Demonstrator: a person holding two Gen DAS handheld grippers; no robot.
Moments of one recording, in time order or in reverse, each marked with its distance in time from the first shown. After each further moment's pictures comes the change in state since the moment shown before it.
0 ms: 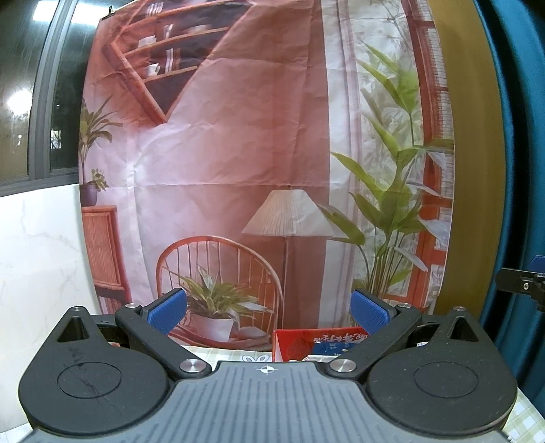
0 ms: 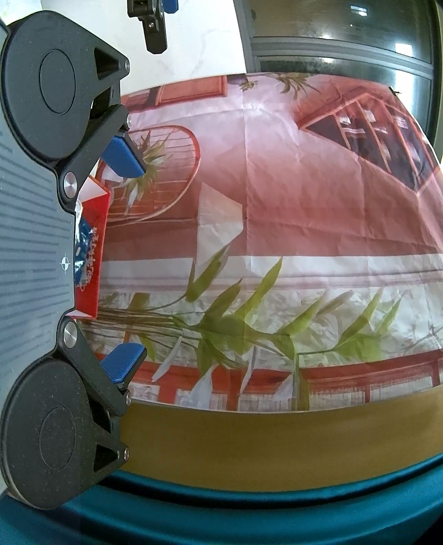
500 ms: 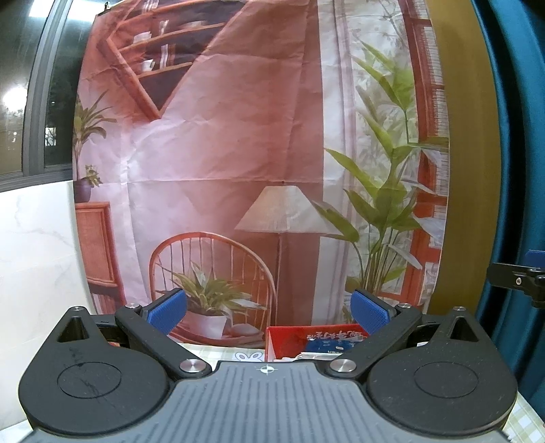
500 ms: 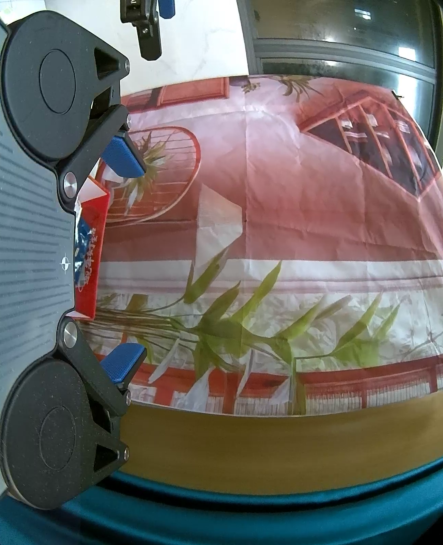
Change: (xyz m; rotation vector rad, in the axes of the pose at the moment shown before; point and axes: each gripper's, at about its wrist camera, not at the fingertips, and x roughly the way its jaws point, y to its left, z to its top) left arm 0.004 -0.004 -0.004 -0.003 0.006 -0.023; right arm 0.002 0.003 0.006 -0.013 0.003 0.010
